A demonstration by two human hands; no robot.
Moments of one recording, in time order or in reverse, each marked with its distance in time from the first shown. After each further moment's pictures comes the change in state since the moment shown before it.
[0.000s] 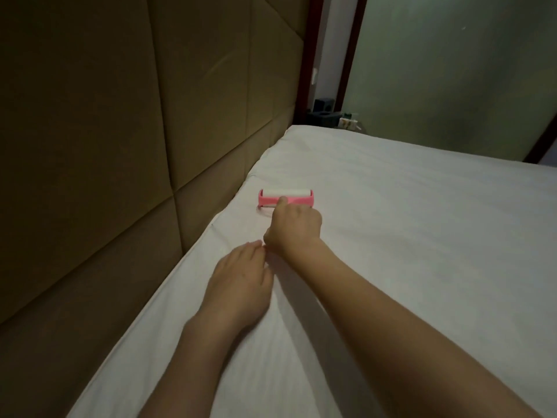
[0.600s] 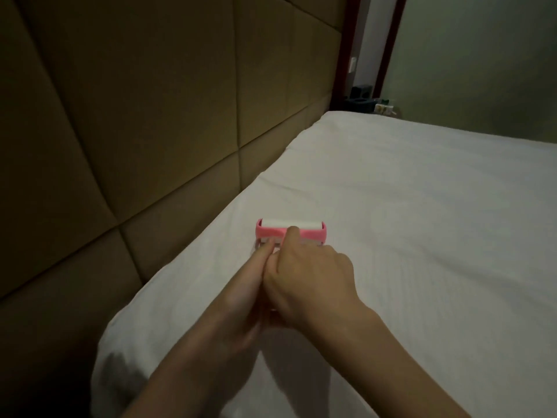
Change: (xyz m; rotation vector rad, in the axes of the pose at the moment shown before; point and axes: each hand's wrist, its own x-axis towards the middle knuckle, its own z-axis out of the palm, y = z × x) left_hand -0.244 0.093 -0.071 -1.566 -0.167 -0.453; right_hand -0.293 -0.022 -0.127 0.397 -0.215 -0.189
